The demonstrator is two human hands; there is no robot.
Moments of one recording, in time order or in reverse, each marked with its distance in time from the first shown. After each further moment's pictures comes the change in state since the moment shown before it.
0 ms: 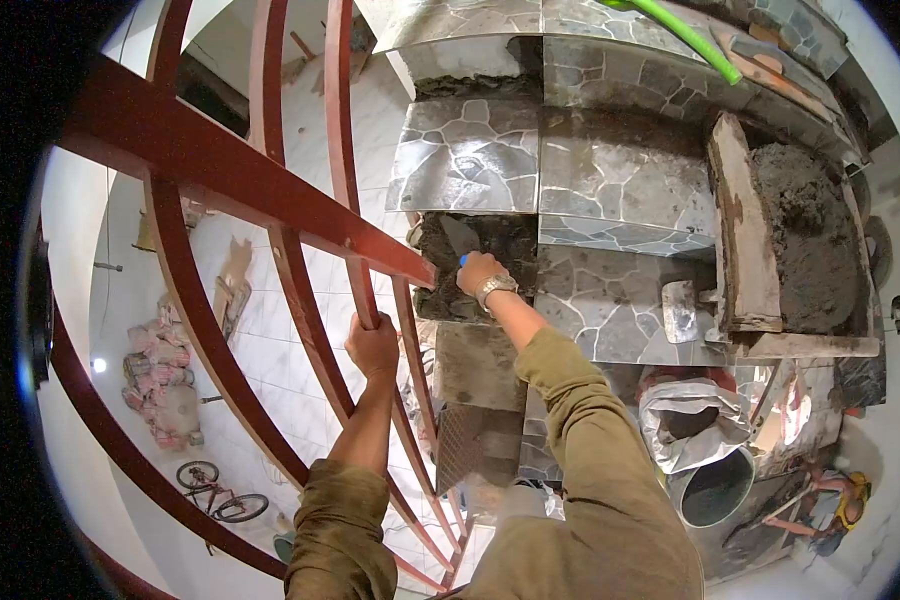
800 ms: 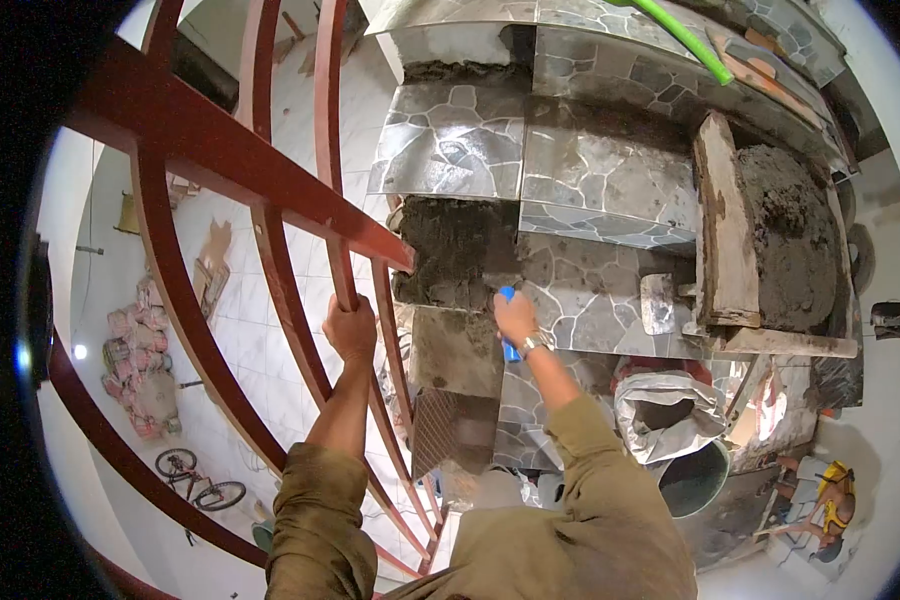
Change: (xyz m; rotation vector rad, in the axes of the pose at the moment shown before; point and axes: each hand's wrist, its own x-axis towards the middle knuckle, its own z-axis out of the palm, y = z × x) left_hand 0.000 -0.004 0.000 0.037 -0.078 -0.049; right_hand -0.086 0.121 0.039 0.508 0.085 0.243
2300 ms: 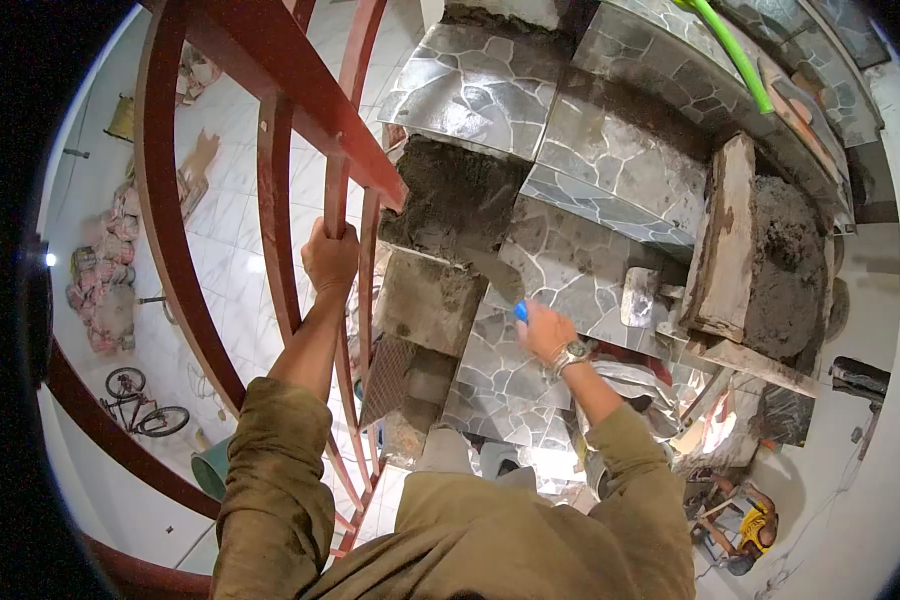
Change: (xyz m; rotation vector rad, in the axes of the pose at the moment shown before) left_hand -0.002 0.017 -0.012 0.057 -0.025 -0.096; right_hand -0.084 0.029 -0.099 -0.908 -0.180 -0.359
